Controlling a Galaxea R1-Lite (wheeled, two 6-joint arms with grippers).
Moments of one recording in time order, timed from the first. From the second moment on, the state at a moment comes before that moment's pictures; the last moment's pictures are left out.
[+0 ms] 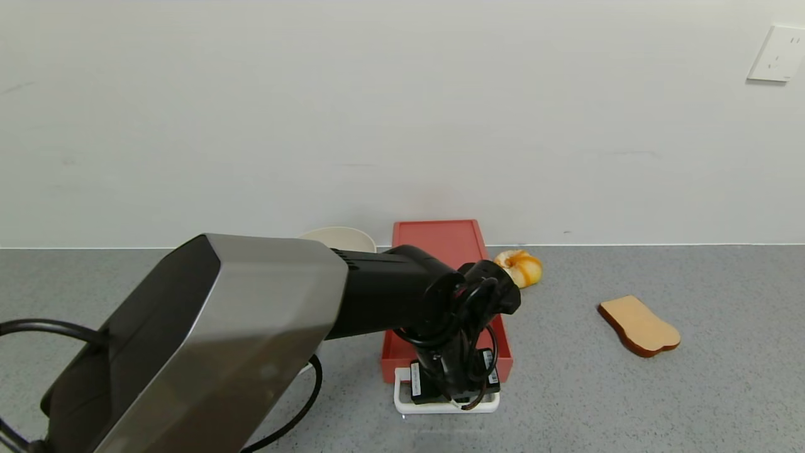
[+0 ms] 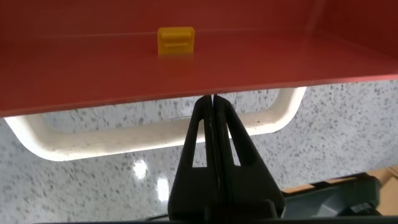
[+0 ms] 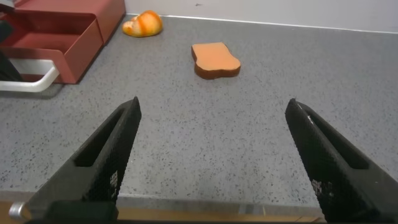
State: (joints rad) left arm -0.84 2.33 -1.84 0.77 0.00 -0.89; right arm 0.00 0.00 0.00 0.00 0.02 -0.02
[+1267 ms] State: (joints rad) left arm -0.89 2.20 -1.77 0.77 0.00 -0.88; right arm 0.00 0.00 0.00 0.00 0.02 -0.02
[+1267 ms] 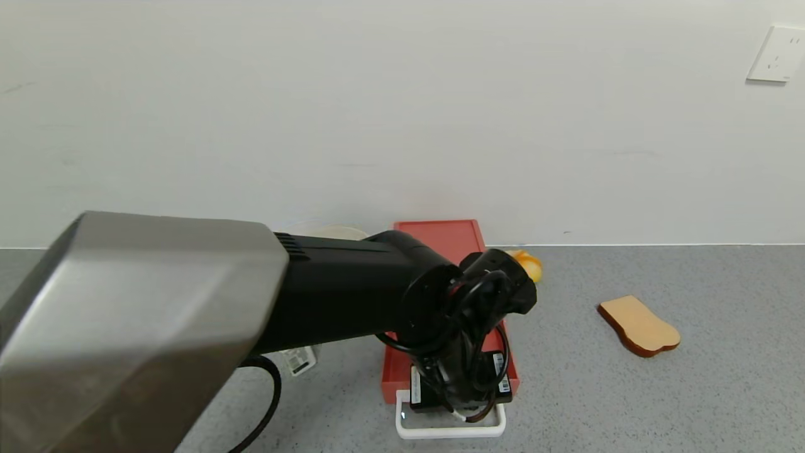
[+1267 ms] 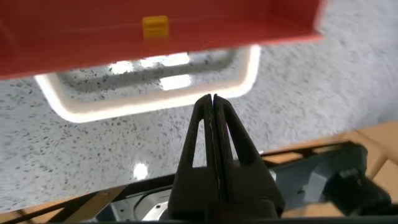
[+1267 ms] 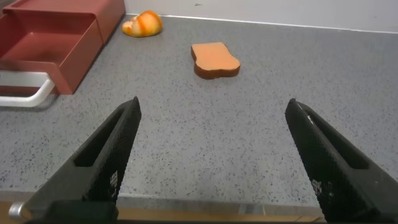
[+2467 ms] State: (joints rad) left arm -0.52 1.70 -1.20 0.29 -0.46 0.25; right arm 0.00 0.00 0.00 0.00 0.02 -0.02
